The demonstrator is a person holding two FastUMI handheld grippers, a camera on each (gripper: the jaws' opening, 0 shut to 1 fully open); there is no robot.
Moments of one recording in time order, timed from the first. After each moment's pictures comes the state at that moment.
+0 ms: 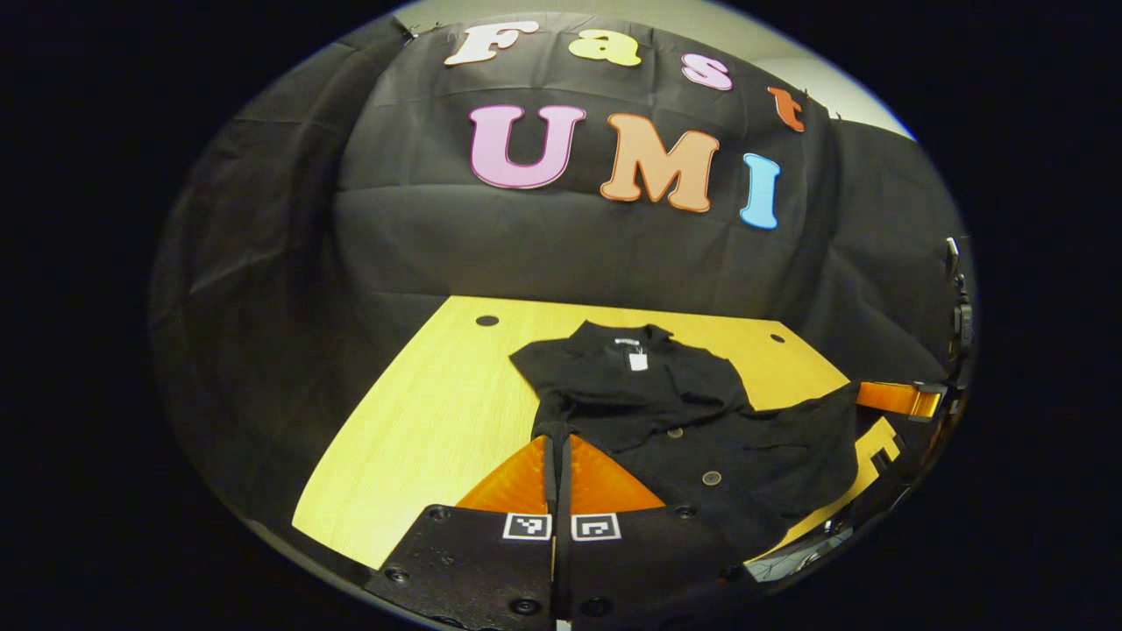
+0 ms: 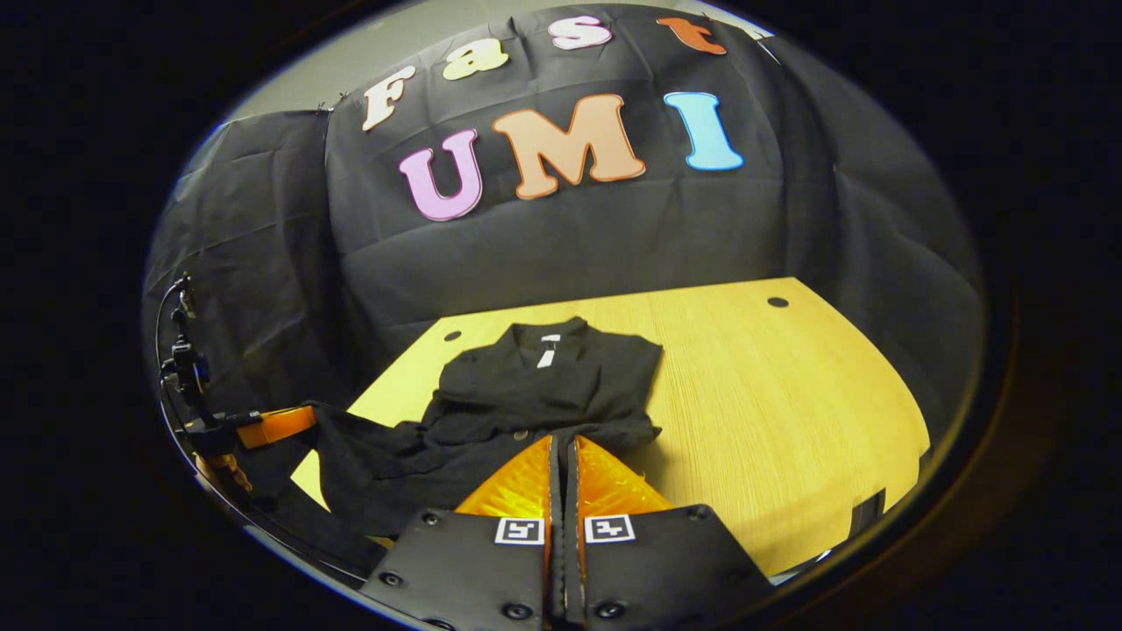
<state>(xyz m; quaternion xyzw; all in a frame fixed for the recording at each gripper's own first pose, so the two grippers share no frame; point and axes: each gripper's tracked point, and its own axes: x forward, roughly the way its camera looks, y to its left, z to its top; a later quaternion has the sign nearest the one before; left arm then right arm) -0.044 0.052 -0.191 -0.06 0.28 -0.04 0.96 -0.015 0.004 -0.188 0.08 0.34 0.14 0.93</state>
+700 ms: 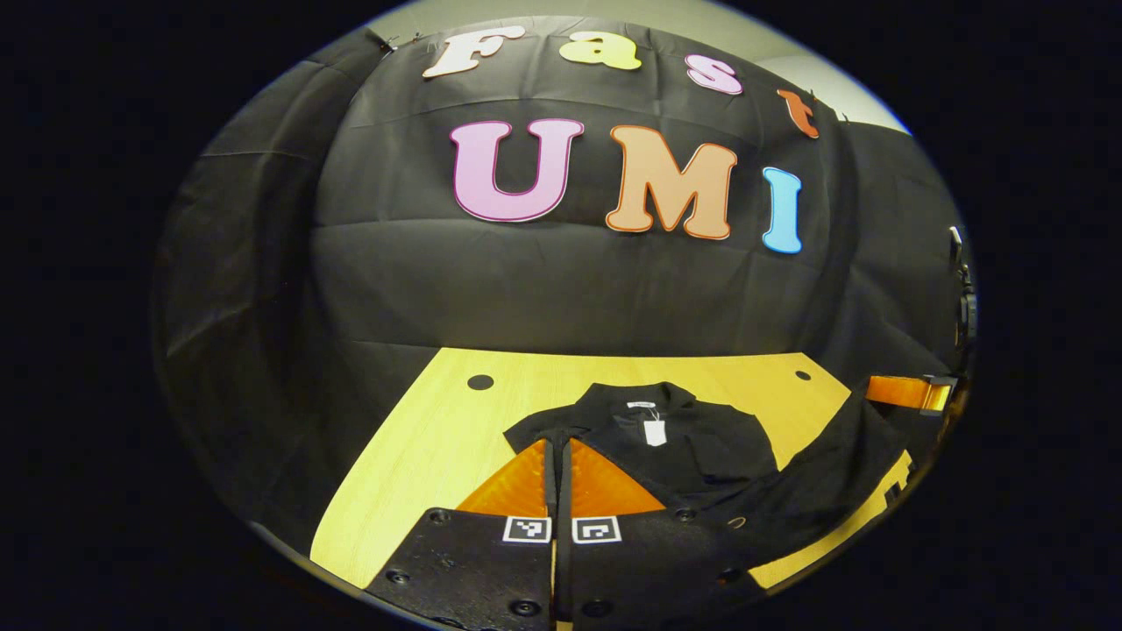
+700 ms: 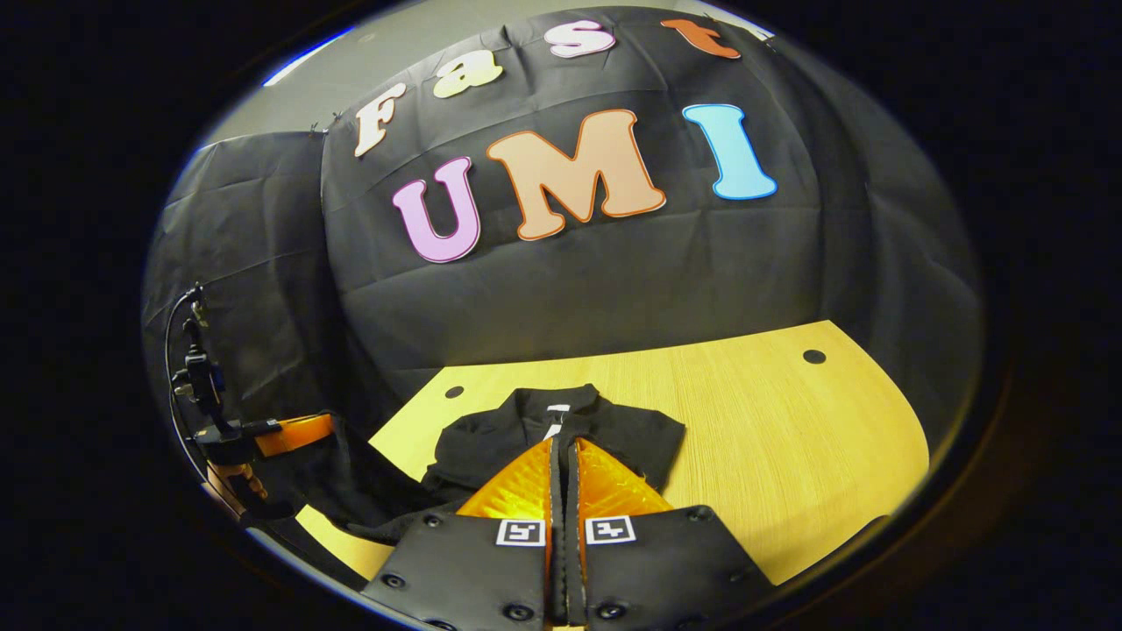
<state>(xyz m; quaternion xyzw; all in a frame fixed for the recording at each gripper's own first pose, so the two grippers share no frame) 0.087 0.049 -0.182 -0.04 0.26 -0.03 0.96 0.112 0.011 -0.159 0.10 0.30 0.16 0.93</state>
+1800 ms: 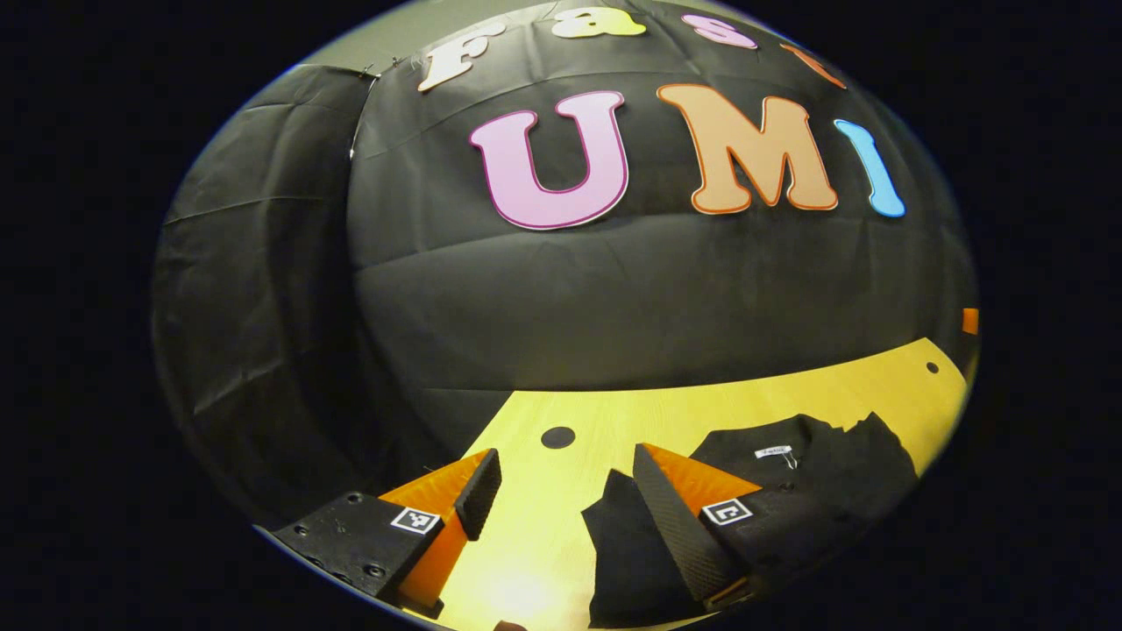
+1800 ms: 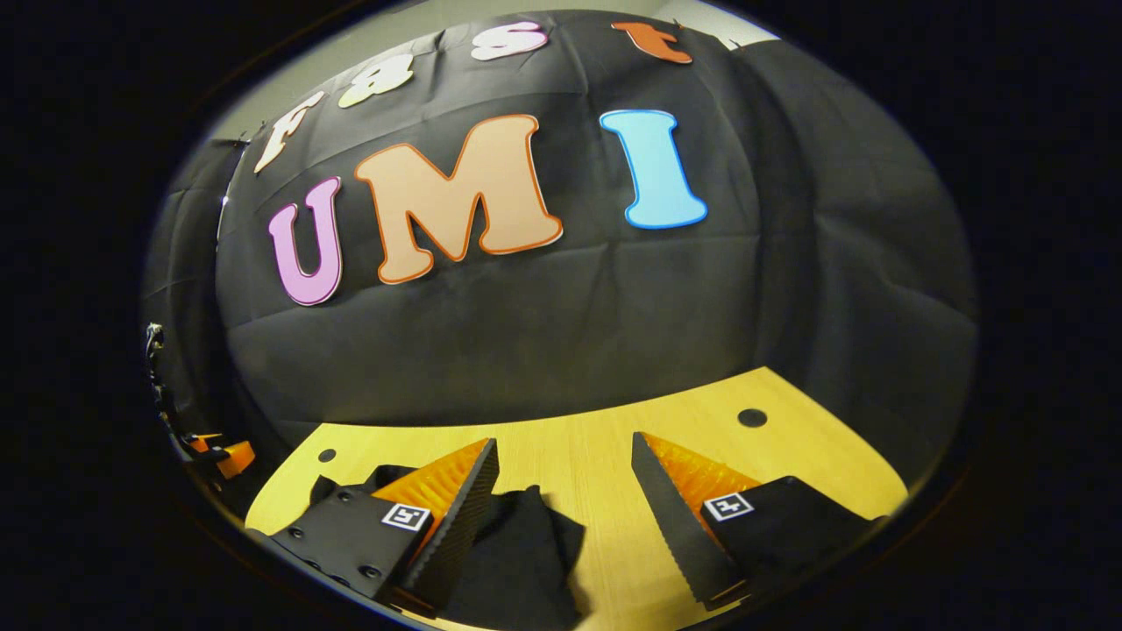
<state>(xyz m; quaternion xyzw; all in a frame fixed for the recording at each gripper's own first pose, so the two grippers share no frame) 0.219 0.100 -0.217 0.07 0.23 0.11 0.96 0.270 -0.081 -0.178 0.08 0.24 0.00 0.97</state>
